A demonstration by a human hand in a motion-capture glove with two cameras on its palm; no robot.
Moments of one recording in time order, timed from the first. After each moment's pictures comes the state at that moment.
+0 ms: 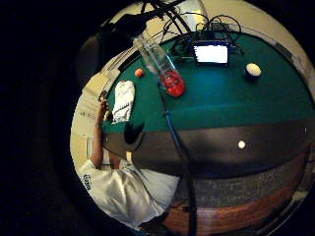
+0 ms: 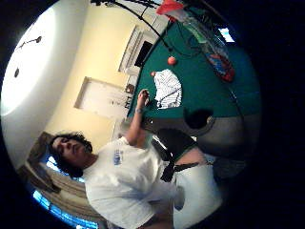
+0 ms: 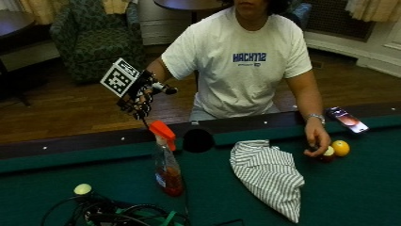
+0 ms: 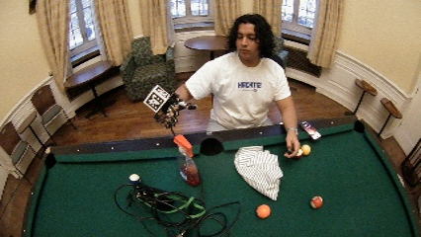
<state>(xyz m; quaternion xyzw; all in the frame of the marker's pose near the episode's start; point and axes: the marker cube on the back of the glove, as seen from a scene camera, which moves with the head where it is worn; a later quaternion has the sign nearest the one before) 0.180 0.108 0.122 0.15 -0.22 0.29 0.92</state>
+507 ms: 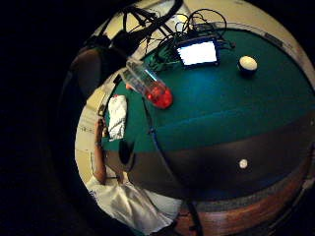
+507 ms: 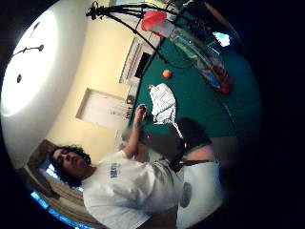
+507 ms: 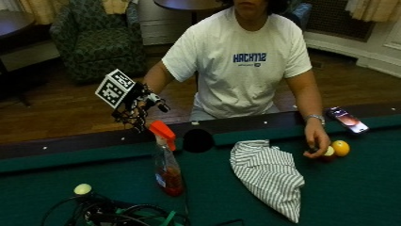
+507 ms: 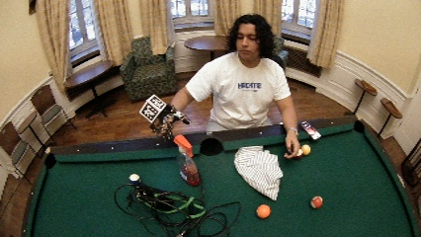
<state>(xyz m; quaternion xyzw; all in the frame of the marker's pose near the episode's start) 0.218 0.092 0.141 0.20 -0.23 0.34 0.89</state>
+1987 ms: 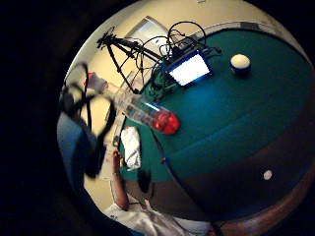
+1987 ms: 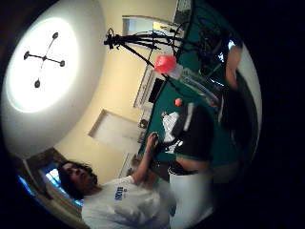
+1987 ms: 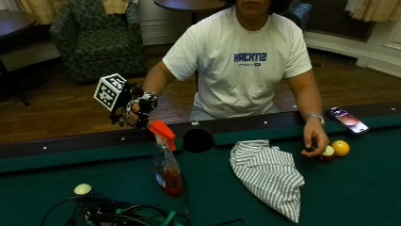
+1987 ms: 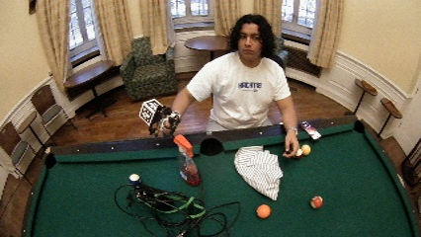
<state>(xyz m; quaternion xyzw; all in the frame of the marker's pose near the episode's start) 0.236 0.087 0.139 0.31 -0.26 0.41 0.82</state>
